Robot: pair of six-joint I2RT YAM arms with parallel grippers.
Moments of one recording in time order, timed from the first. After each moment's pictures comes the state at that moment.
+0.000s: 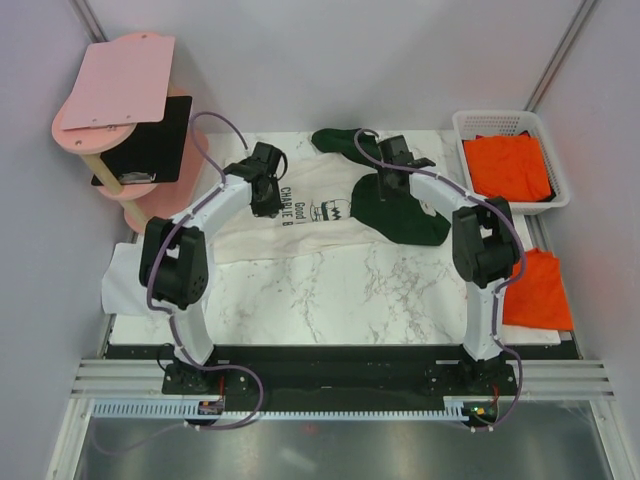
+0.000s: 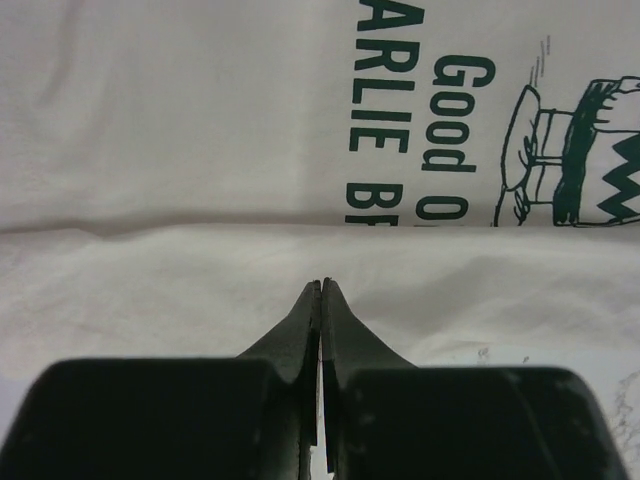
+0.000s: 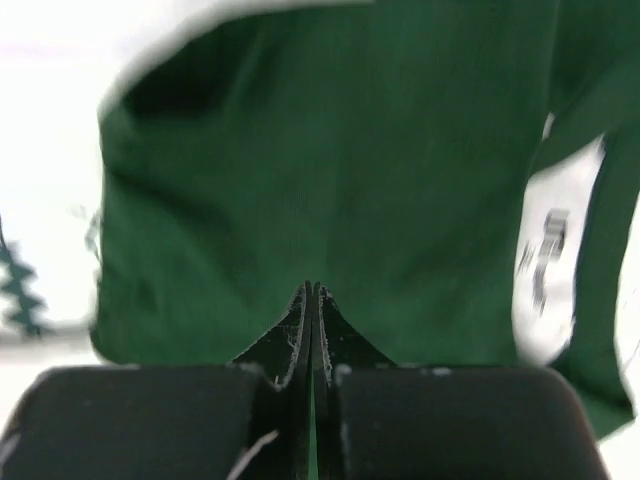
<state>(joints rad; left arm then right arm) -0.35 1.85 1.49 -0.70 -0.16 -0.48 0.34 2.11 1.67 -0.48 0.18 0.18</state>
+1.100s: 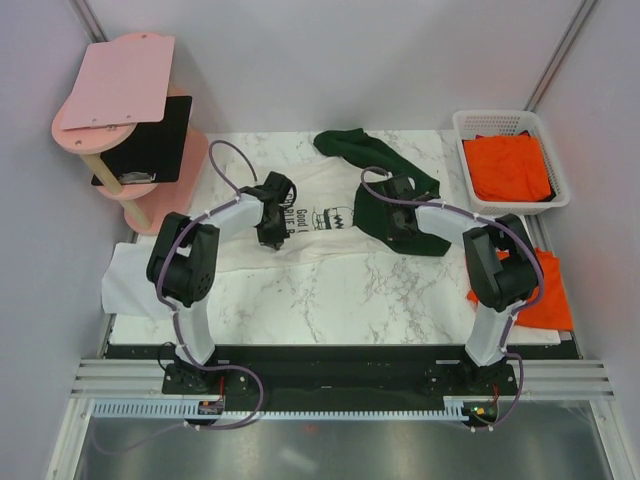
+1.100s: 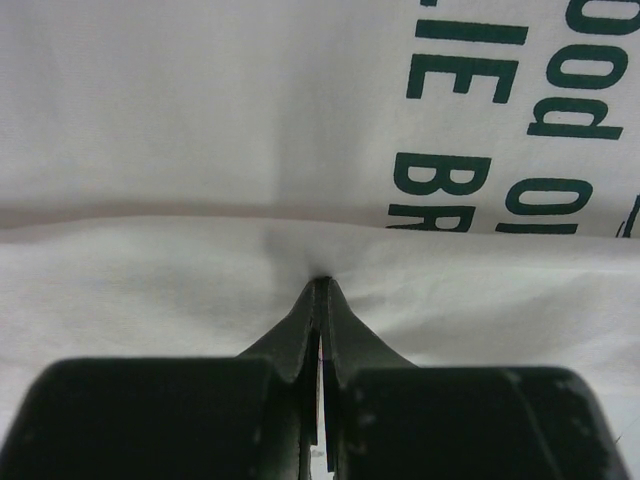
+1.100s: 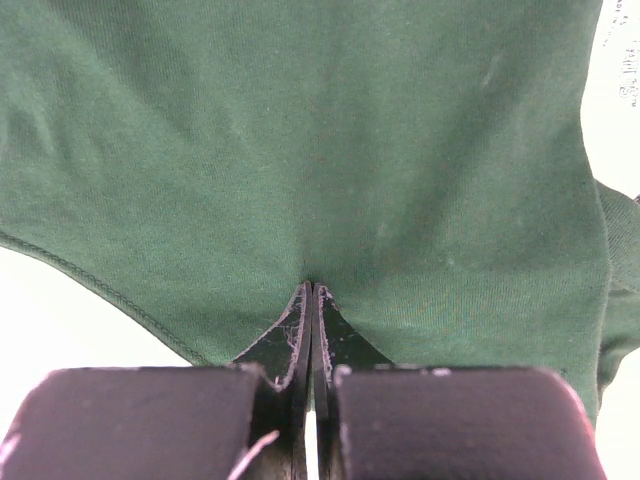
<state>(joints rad) -0.40 1.93 1.30 -0.65 -0.15 -0.53 0.40 1.87 1.20 -0.43 0.21 0.33</state>
